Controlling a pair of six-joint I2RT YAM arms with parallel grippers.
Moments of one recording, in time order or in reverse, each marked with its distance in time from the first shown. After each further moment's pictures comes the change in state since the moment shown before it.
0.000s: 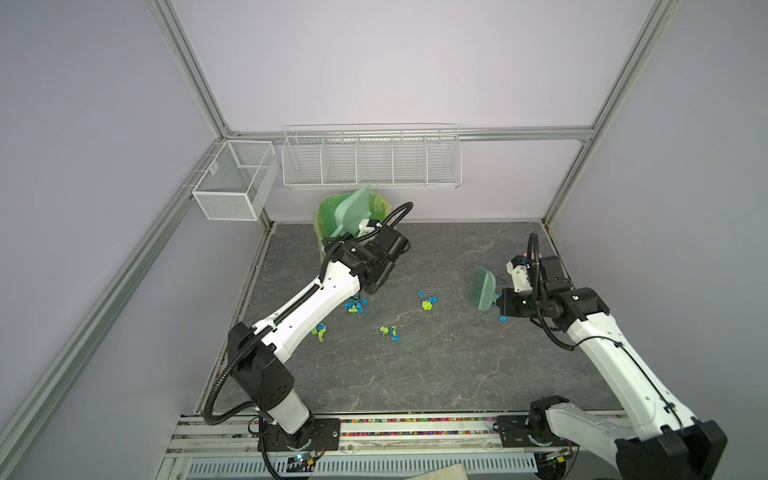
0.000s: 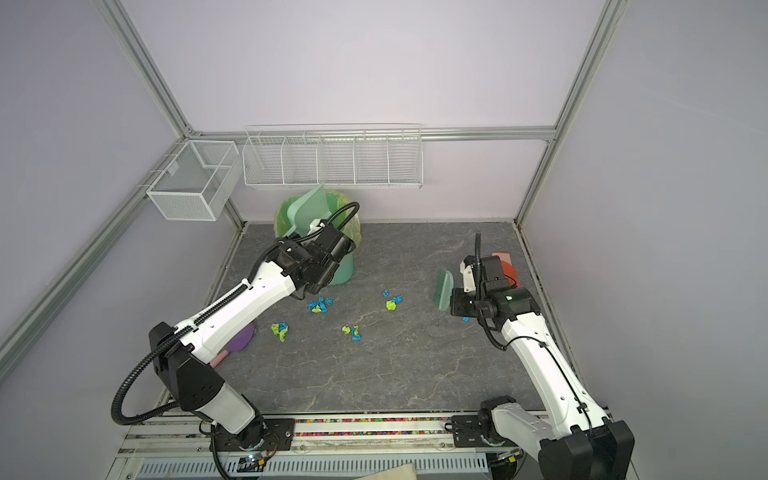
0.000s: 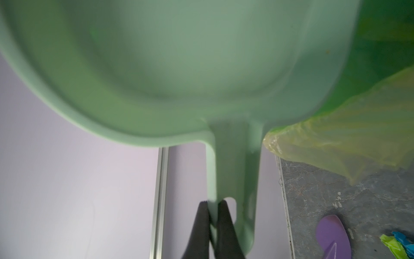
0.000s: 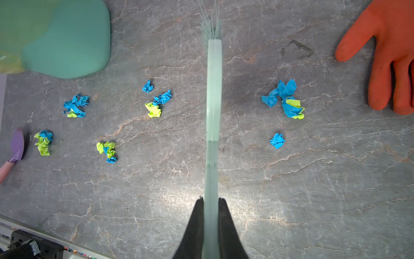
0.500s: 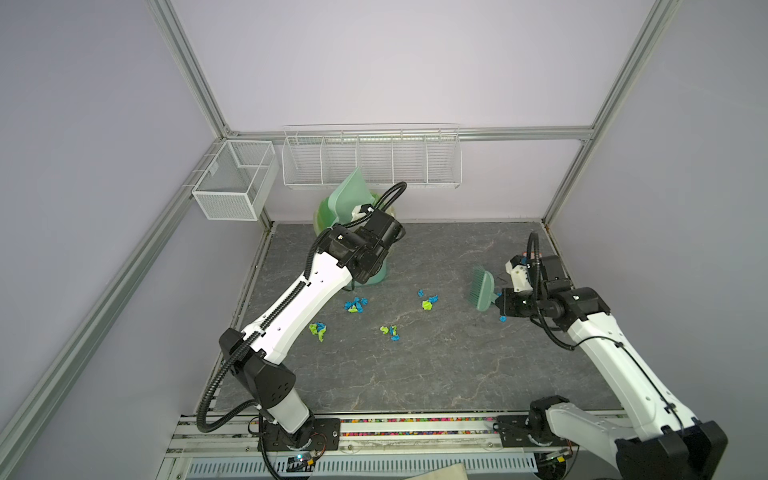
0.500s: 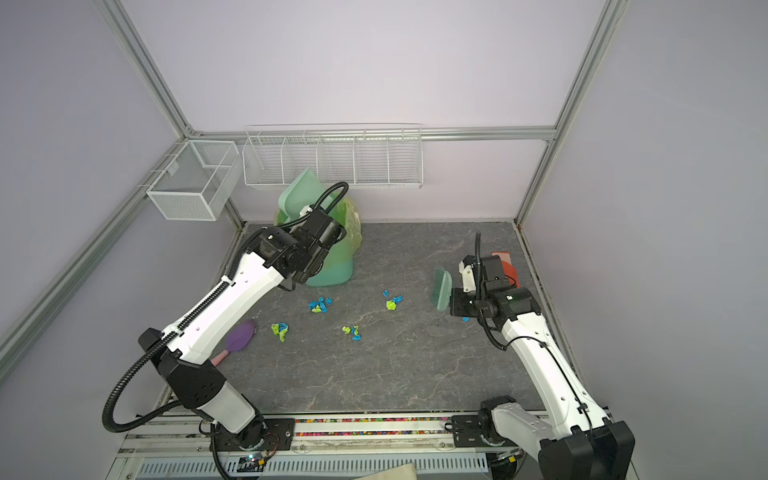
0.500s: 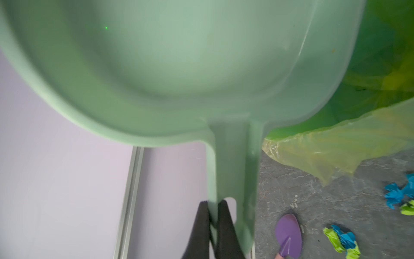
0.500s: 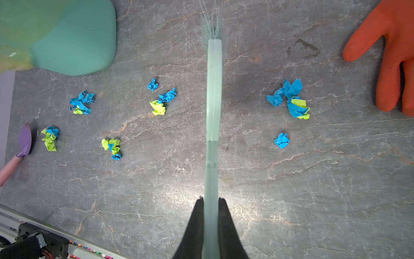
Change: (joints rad) left arm 0.014 0.010 0.205 -0.190 0.187 -0.189; right arm -0.001 0.002 0.013 -0.016 -0.022 -0.011
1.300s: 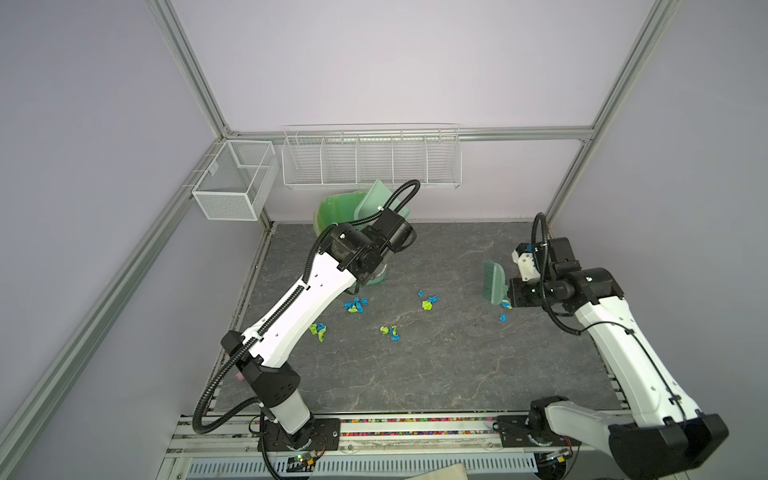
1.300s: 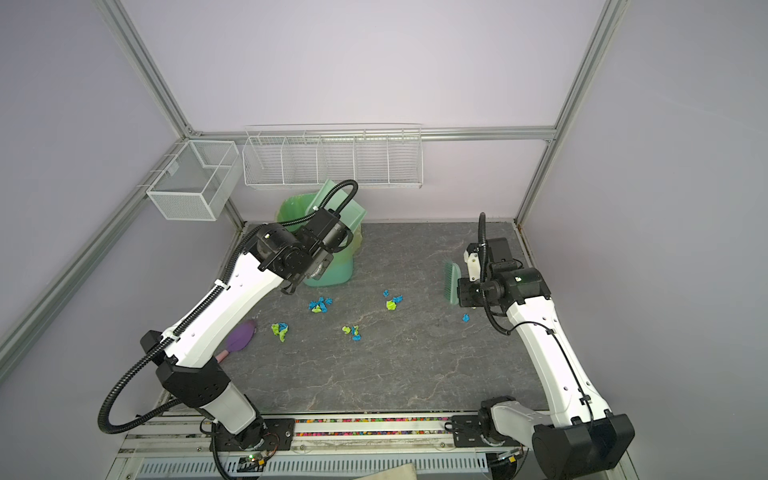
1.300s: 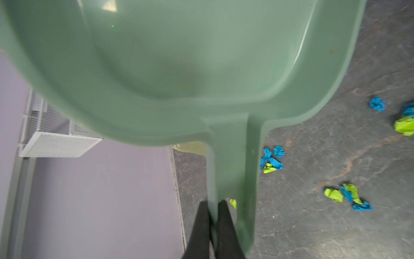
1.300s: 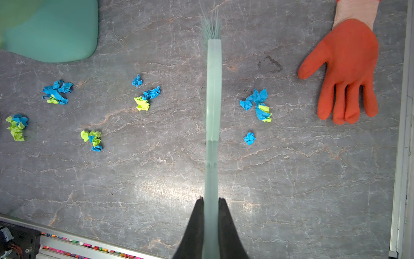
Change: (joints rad) left arm -0.100 0.028 0.137 -0.151 0.441 -0.176; right arm -0.047 0.087 0.237 -0.222 0.098 -0.146
